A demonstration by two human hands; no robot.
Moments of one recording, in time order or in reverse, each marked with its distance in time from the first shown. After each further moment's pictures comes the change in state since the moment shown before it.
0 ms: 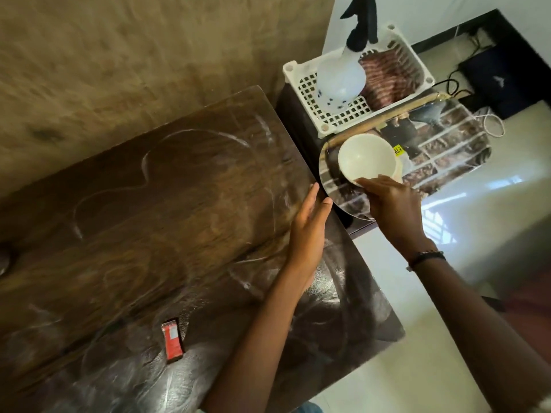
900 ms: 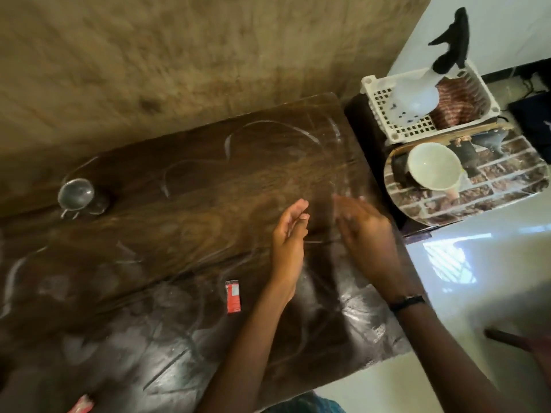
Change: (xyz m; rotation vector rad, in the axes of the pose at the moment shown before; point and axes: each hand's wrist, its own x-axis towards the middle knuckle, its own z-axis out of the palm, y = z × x) left_hand -0.075 -0.002 -0.123 -0.104 0.306 0.156; right_hand -0.036 -0.171 0.014 0.228 -0.137 -0.106
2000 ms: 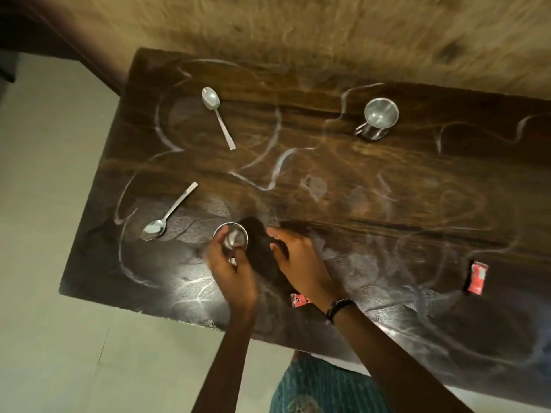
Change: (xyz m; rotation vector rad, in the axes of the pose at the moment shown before) left_hand -0.172 -0.047 -0.500 0.204 1.123 0.145; right_hand -0.131 -0.447 0.301 0.360 -0.754 -0.160
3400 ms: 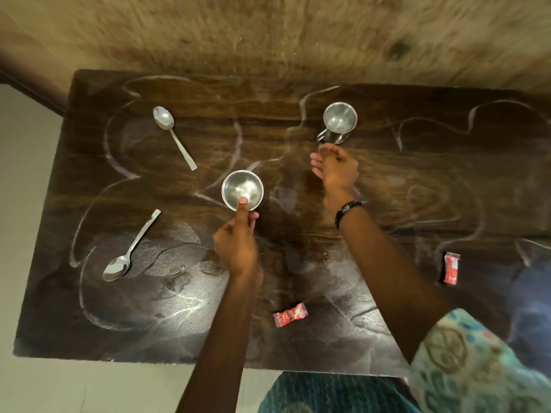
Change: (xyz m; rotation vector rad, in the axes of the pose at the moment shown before) left_hand 0.027 0.077 0.080 -0.416 -0.167 -0.484; right_hand 0.127 0.041 -0.123 0.888 0.768 0.583
